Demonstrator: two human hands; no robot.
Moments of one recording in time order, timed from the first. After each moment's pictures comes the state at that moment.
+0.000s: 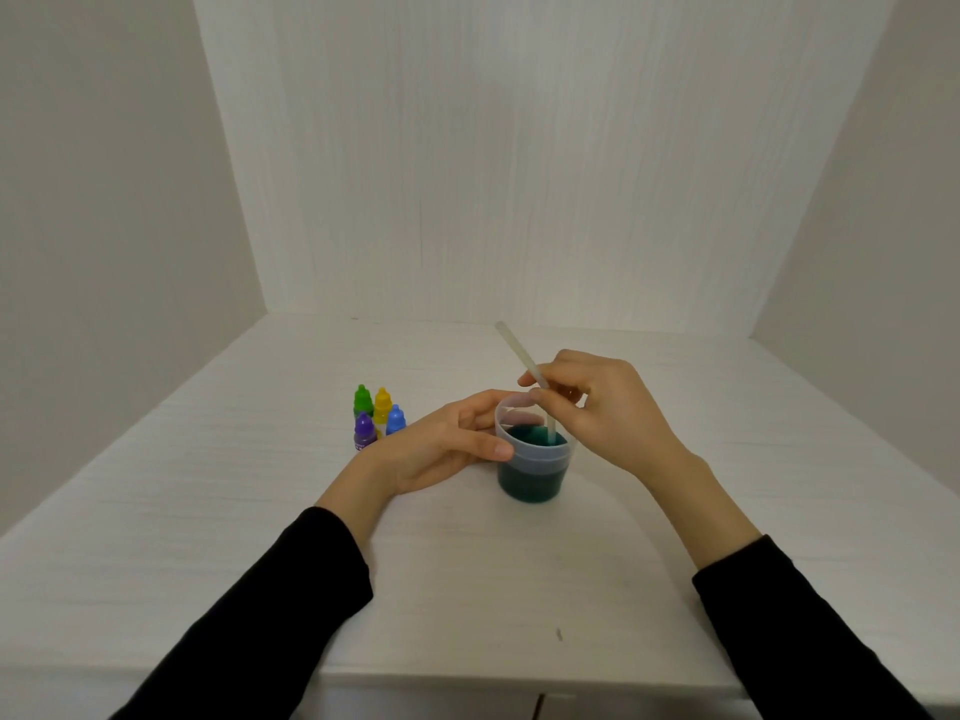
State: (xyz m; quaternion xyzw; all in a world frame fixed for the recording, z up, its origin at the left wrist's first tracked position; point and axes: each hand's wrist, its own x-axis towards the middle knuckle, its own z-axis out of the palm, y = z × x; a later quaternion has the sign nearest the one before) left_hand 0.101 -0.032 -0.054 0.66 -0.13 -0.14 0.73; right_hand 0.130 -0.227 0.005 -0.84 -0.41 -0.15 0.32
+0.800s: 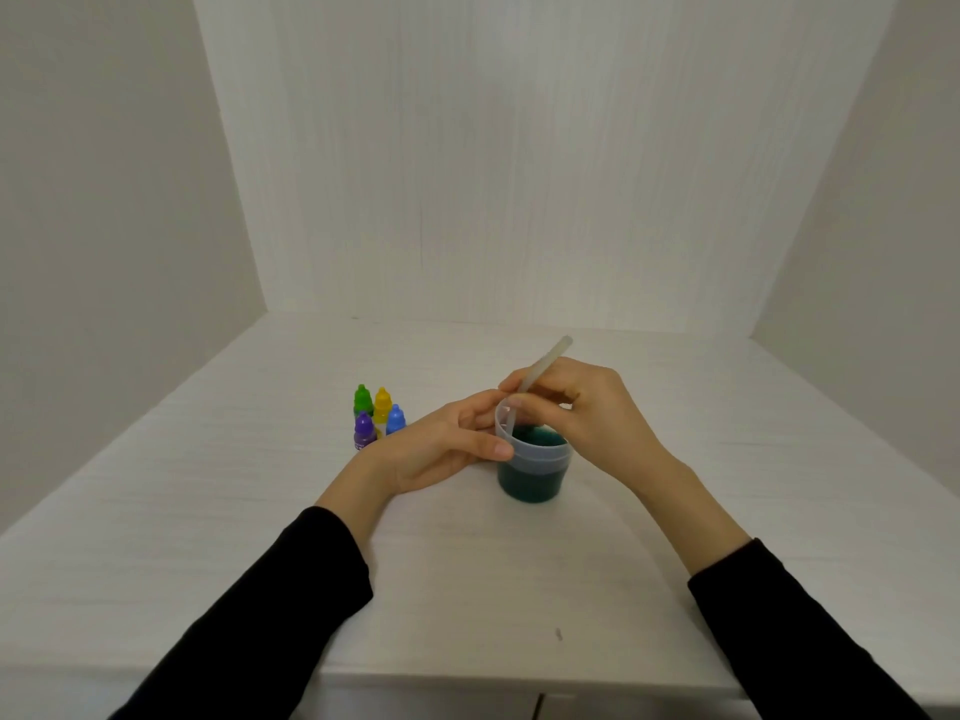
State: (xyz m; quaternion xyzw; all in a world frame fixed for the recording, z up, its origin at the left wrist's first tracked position) left_hand 0.100 -0.031 -0.053 0.66 -0.13 -0.13 0.72; right_hand 0.128 -0.216 -0.001 -0.81 -0.41 -0.09 0.41
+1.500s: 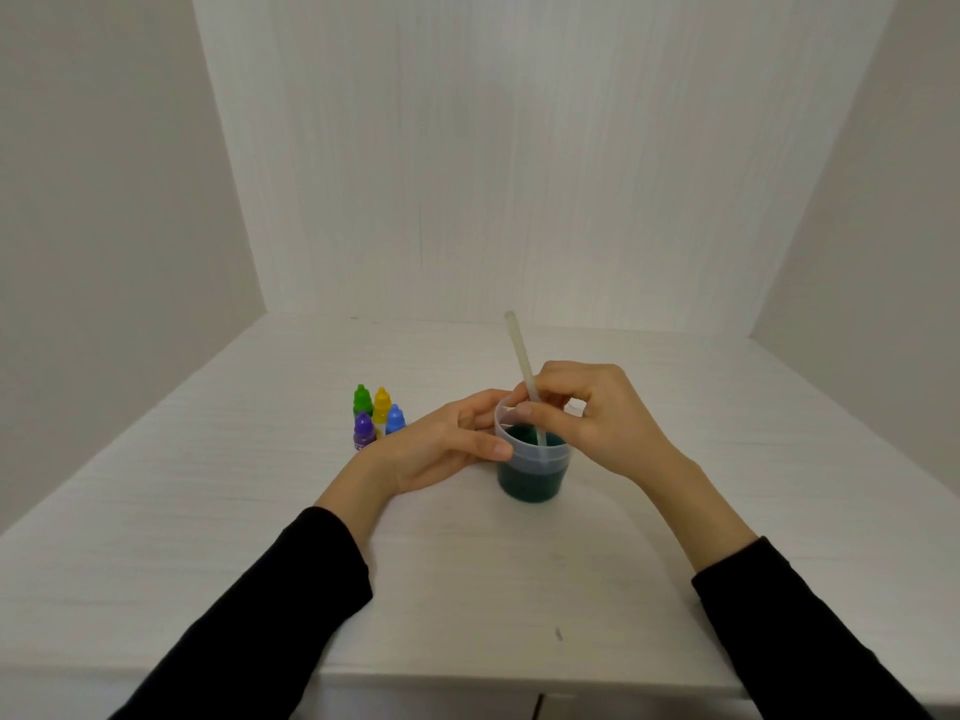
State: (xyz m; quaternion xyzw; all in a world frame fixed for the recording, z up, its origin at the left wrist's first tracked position) left_hand 0.098 -0.033 -0.051 0.66 -0.15 -0.13 0.73; right_hand 0.125 -0.226 0.004 -0.80 -0.44 -0.07 0.41
